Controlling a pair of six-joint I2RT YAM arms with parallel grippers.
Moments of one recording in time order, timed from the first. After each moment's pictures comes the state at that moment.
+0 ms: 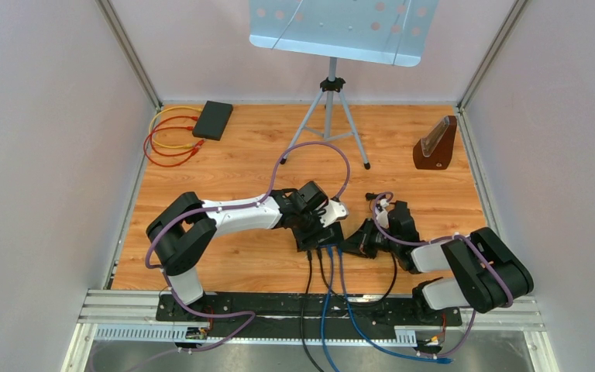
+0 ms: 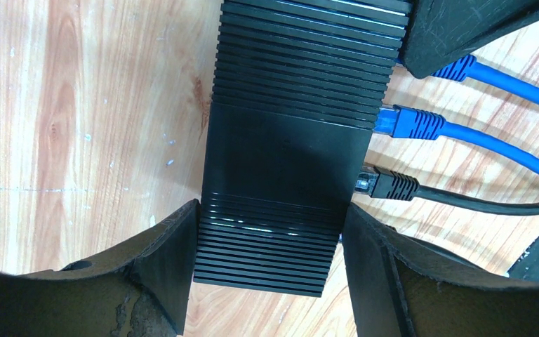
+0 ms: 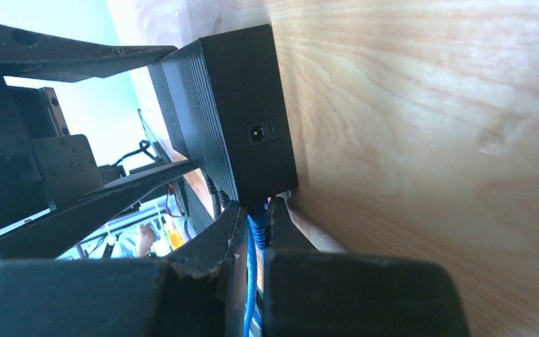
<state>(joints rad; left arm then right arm) -0.97 1.75 1.08 -0.42 0.14 0.21 0.39 1.39 0.12 0.64 -0.64 1.05</state>
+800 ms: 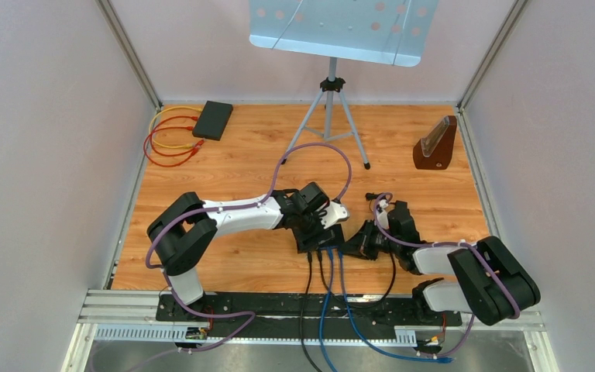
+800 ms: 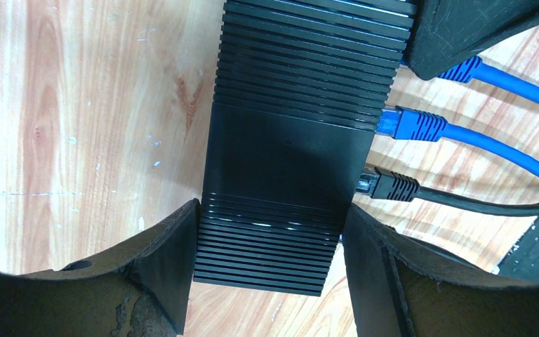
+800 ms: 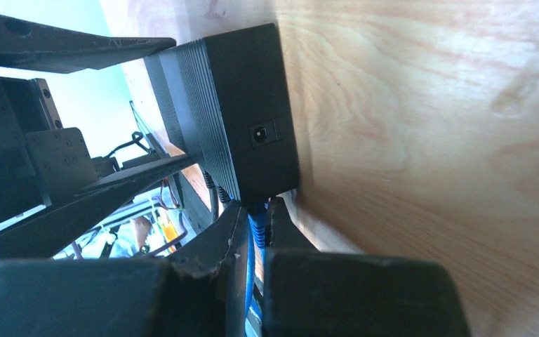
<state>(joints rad) -0.98 1.76 1.09 -0.45 0.15 0.22 0.39 1.32 0.14 0.51 -0.67 0.99</state>
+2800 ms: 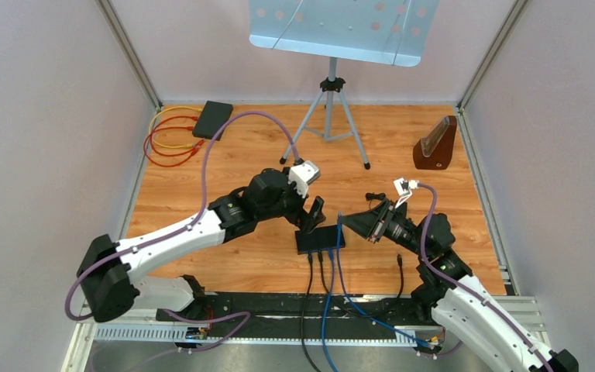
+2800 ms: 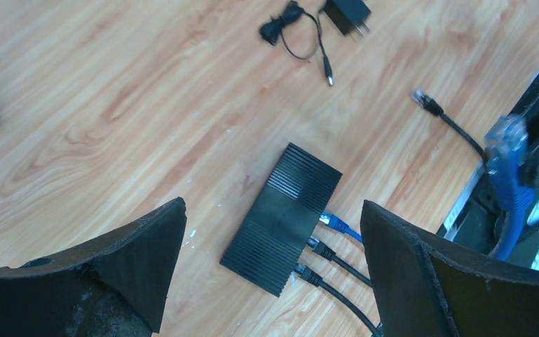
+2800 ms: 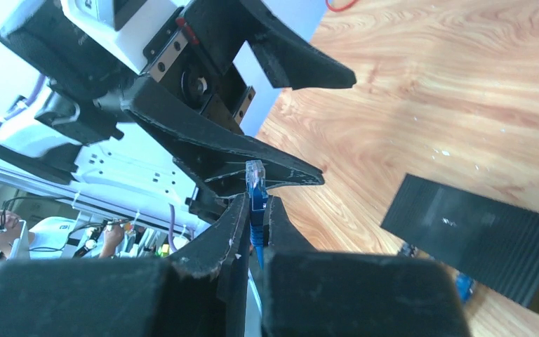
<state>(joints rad) -0.92 1.25 0.91 -0.15 0.07 -0.15 0.55 0.52 0.30 0.26 -0.46 0.97</state>
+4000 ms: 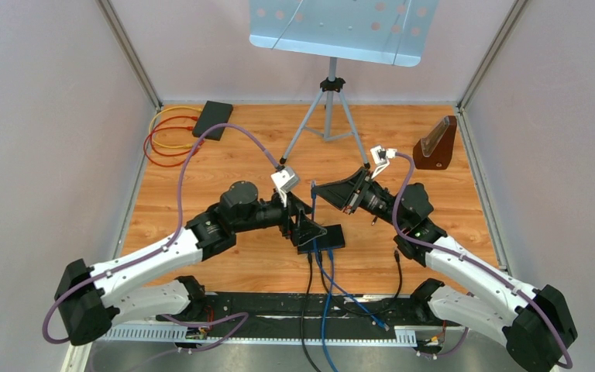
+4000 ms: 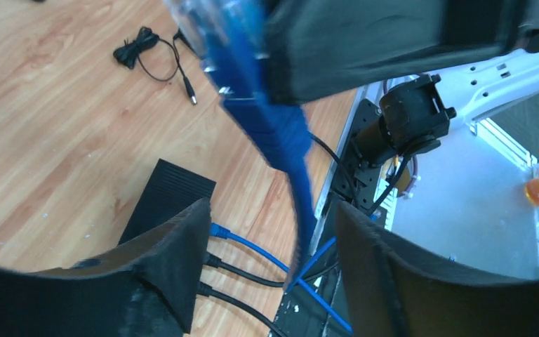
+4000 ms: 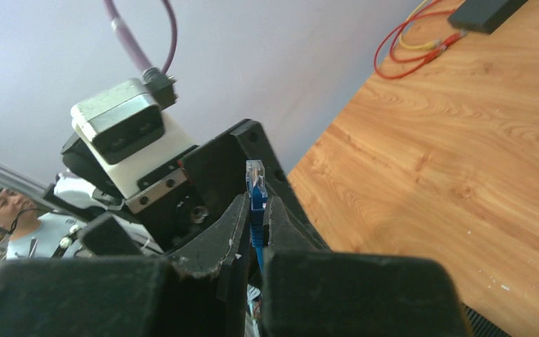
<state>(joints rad) -0.91 1.05 0.72 0.11 0.36 -0.37 0.68 0.95 0.56 0.58 -0.39 0.93</state>
